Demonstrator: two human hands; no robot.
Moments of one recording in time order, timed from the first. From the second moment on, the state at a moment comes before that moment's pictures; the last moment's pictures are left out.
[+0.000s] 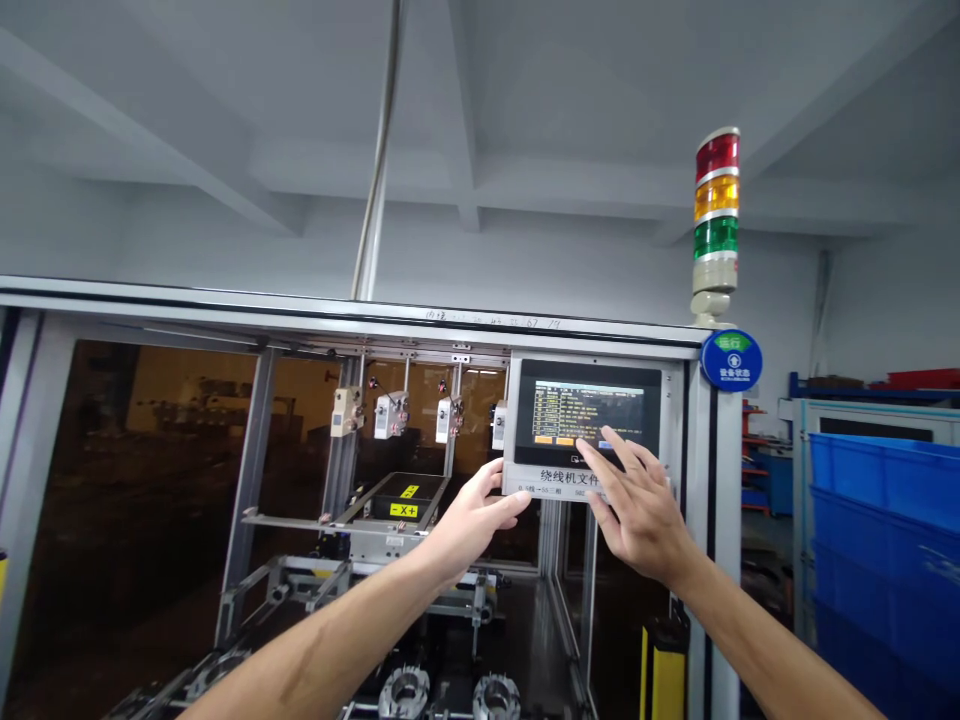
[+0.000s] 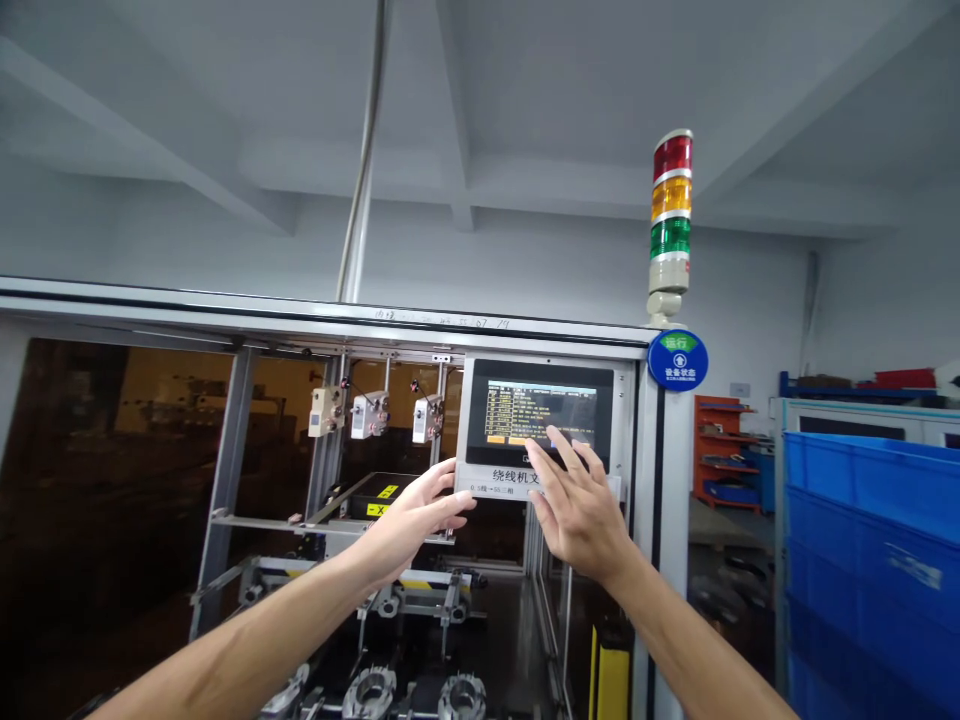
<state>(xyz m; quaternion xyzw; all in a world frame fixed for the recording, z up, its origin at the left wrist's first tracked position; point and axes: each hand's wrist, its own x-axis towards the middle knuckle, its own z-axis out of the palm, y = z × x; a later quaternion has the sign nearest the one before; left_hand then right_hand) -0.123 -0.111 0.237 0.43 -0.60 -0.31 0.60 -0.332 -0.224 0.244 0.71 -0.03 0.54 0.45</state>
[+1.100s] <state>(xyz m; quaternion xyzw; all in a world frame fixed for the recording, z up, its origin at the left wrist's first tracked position) -0.127 -0.103 0.239 0.44 -0.61 -0.30 0.59 -0.385 -0.267 0.253 0.58 -0.09 0.64 0.49</state>
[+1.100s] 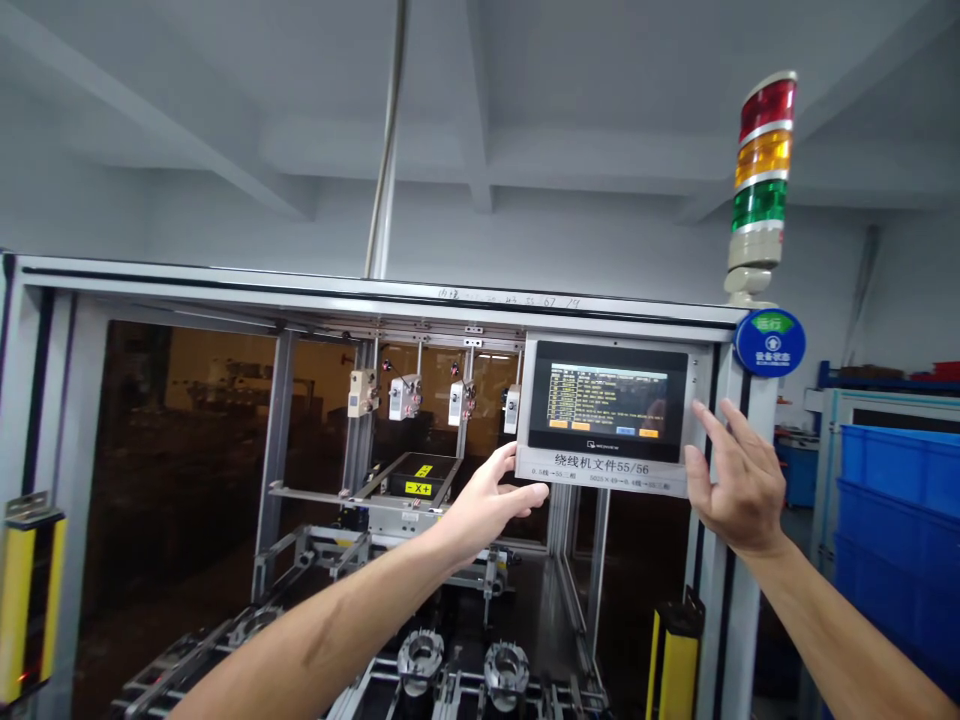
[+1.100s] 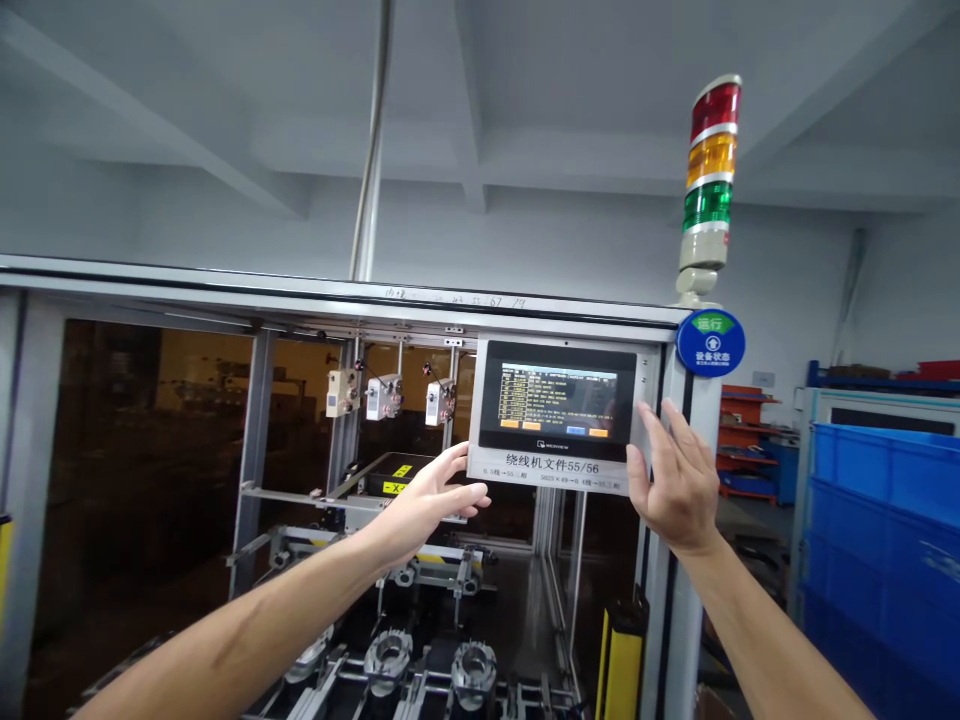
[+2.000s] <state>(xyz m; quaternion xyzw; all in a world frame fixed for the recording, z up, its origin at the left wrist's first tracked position) -0.127 -0.104 0.238 0.44 -0.61 -0.30 0.59 -0.367 -0.250 0.248 0.62 -0.08 0.61 0.49</state>
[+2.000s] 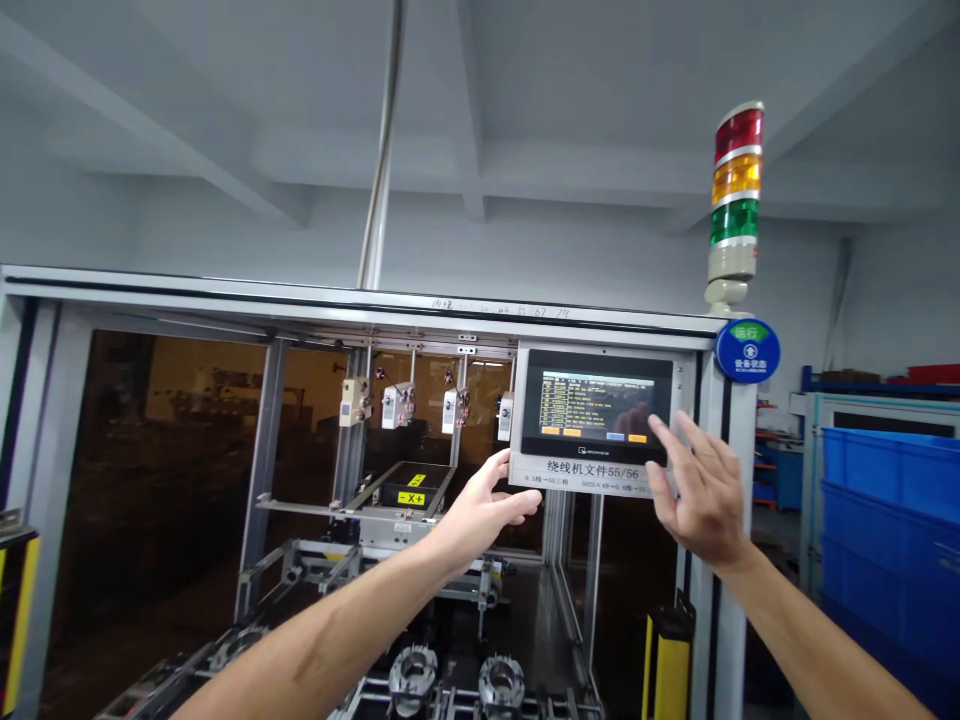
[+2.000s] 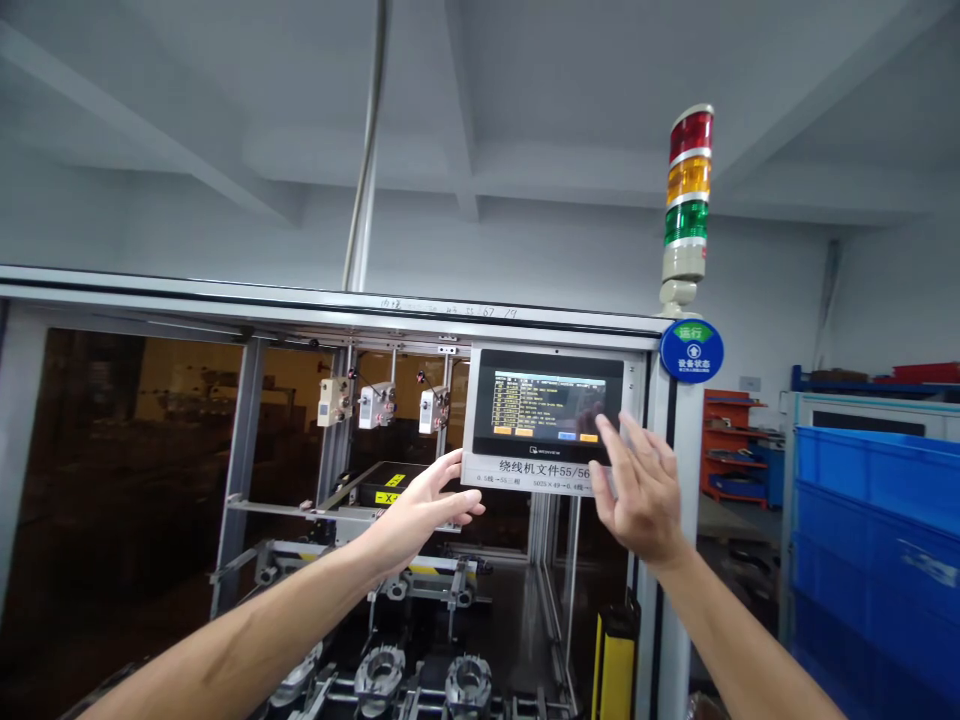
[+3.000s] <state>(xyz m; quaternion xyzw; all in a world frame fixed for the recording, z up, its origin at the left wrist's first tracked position) -0.126 -0.107 0.235 0.42 -0.62 -0.30 0.60 -0.323 -0.224 0.245 0.71 -0.01 0.56 0.43</state>
